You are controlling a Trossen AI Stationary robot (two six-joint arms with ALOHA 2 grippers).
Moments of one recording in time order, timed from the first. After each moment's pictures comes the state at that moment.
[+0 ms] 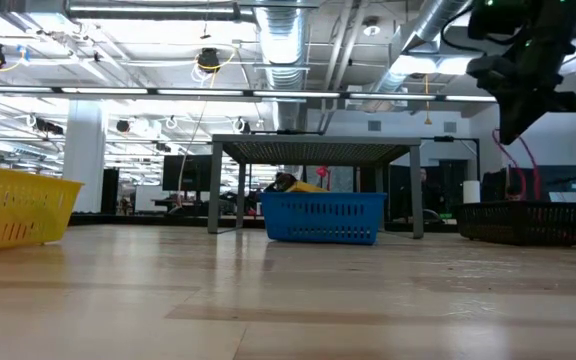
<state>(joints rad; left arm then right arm) -0.39 0.98 0.90 0.17 -0.06 -0.40 -0.50 0.86 0.83 -1.14 0.08 0.75</state>
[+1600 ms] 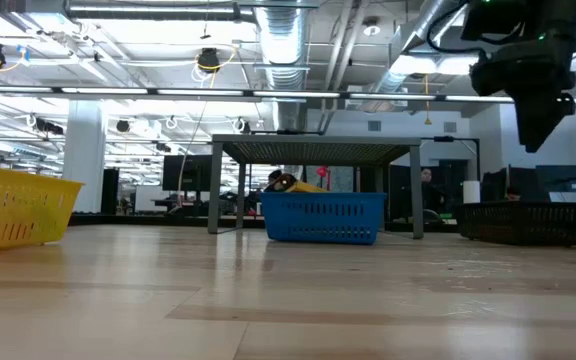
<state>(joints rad) -0.39 0.98 0.90 0.17 -0.05 -0.43 -0.27 0.96 0.83 -1.20 -0.03 0.54</state>
